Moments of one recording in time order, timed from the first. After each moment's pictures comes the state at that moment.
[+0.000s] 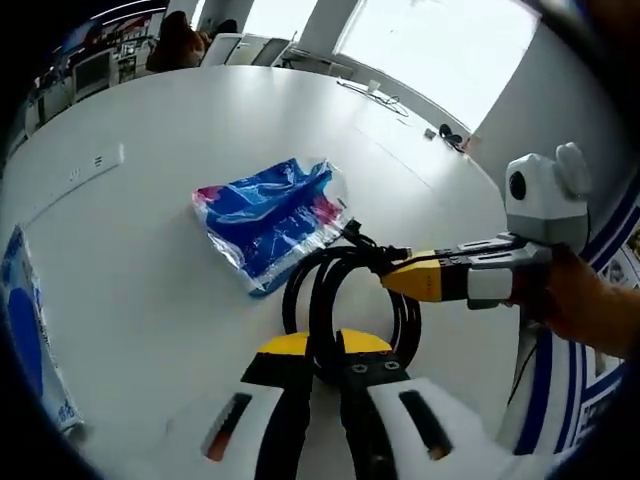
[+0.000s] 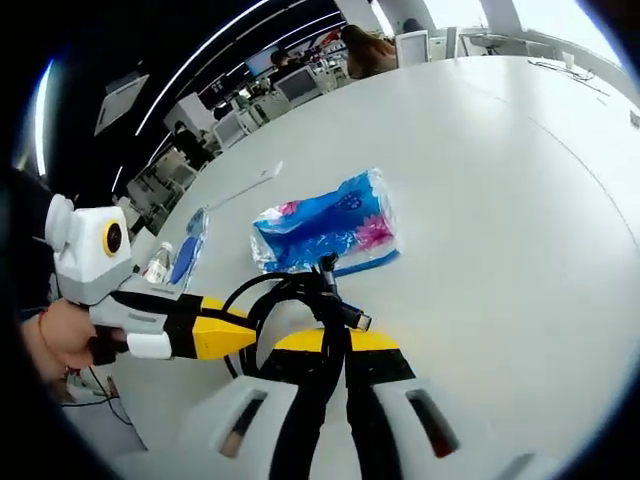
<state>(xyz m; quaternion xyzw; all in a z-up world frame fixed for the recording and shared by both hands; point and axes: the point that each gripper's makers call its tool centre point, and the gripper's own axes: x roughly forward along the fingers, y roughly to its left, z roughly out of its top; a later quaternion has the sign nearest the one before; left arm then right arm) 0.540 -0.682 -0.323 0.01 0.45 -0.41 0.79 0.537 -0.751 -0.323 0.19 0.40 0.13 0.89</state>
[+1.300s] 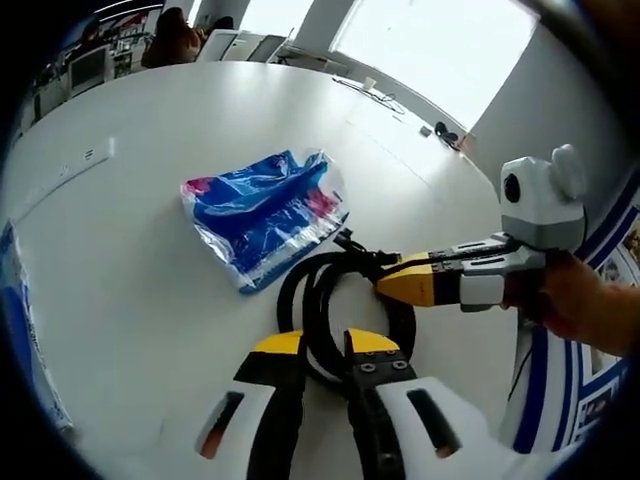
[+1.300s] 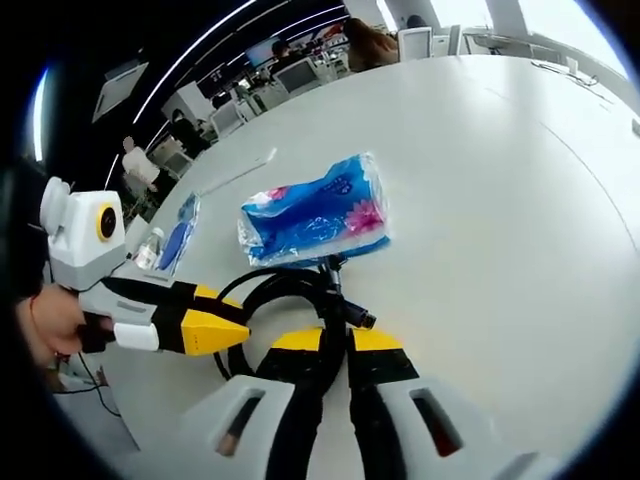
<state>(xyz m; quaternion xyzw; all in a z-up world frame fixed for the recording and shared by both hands) 0.536 -0.692 -0.330 0.00 0.45 -0.43 0.78 0.532 -0.760 -0.335 0.16 0.41 0.13 0.89</state>
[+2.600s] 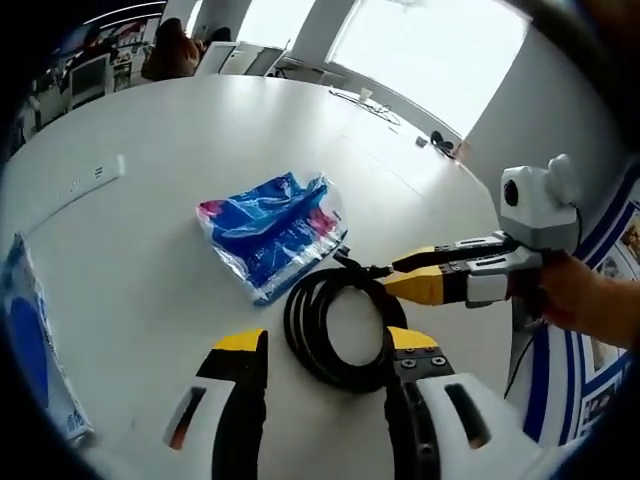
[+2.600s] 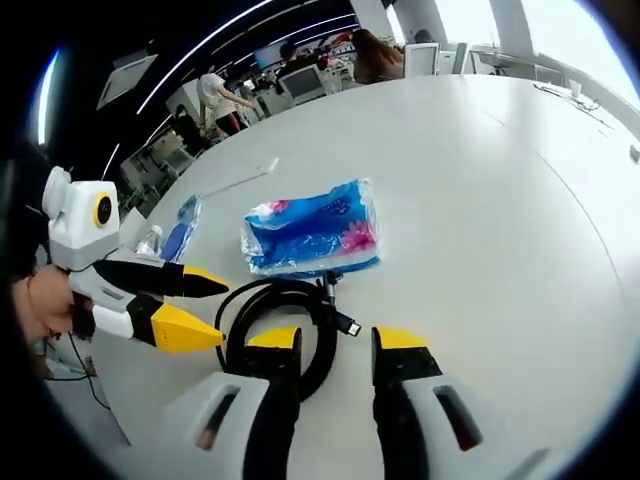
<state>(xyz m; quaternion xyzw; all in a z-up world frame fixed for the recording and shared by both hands) 0.544 -0.678 -0.305 0.00 0.43 -0.43 0.79 0.533 -0.771 -0.313 0.13 0.40 0.12 0.90</state>
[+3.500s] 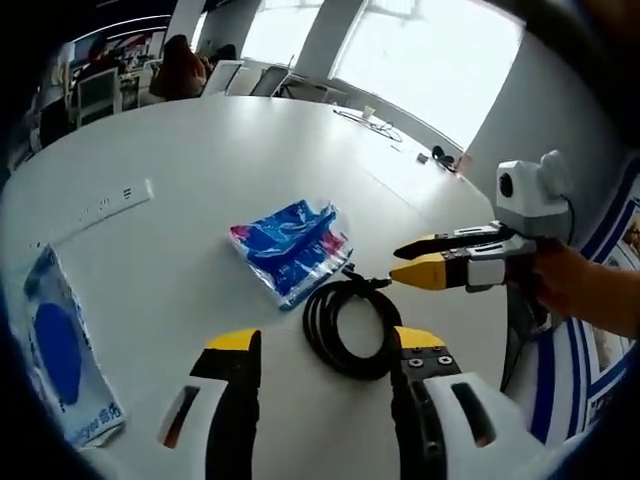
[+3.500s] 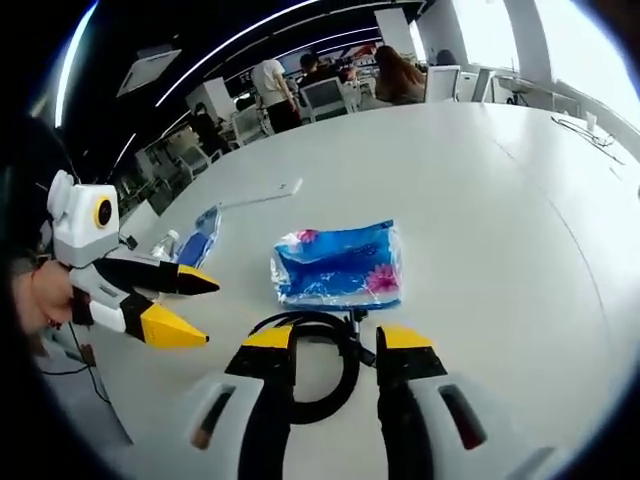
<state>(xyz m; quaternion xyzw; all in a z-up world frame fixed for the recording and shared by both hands) 0.545 -0.645 -0.275 -0.01 0.40 -0.42 0.81 0.543 -0.750 -0.278 0.09 0.37 0.16 0.91</state>
